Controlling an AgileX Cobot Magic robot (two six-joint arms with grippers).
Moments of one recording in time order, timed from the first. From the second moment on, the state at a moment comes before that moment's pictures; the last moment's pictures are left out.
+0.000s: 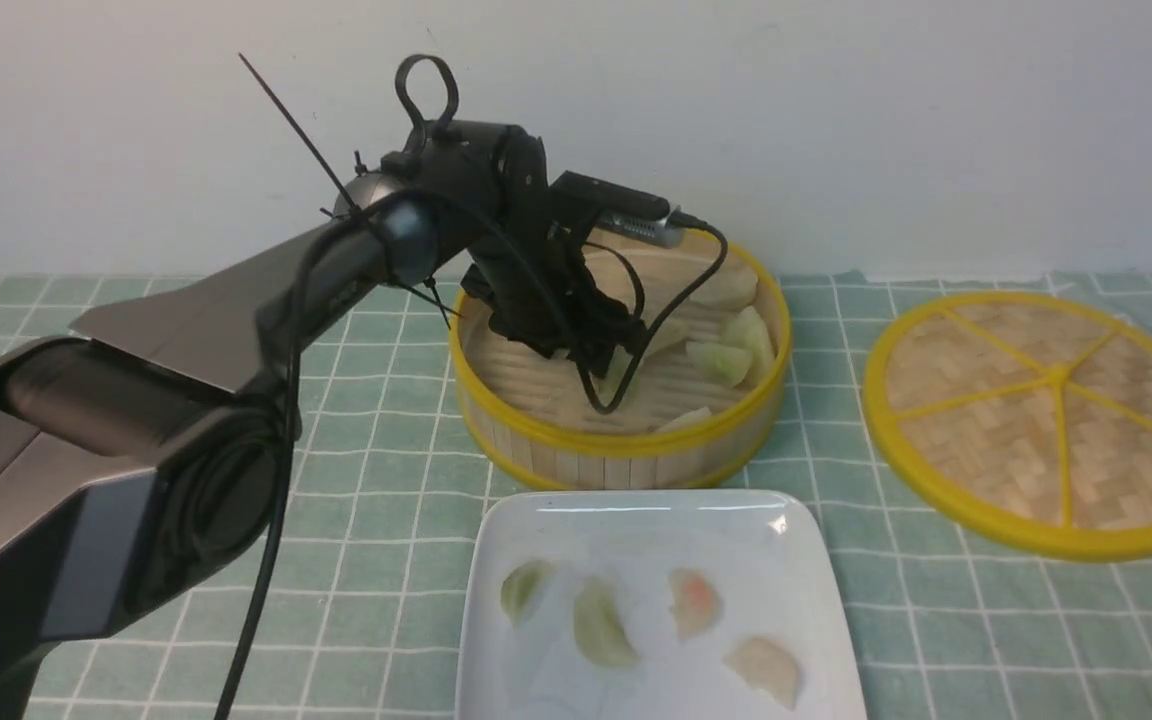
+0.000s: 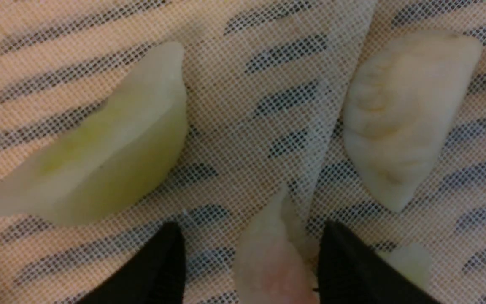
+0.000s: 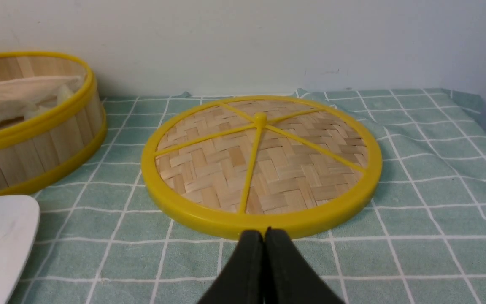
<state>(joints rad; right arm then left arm) -0.01 -0.01 0.02 -0.14 0.37 0.20 -0.41 2.45 -2.17 -0.15 0.94 0.13</state>
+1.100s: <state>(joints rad) -0.01 -0.01 0.02 -0.14 0.37 0.20 -0.62 1.88 -1.60 -0.19 1.16 0.16</state>
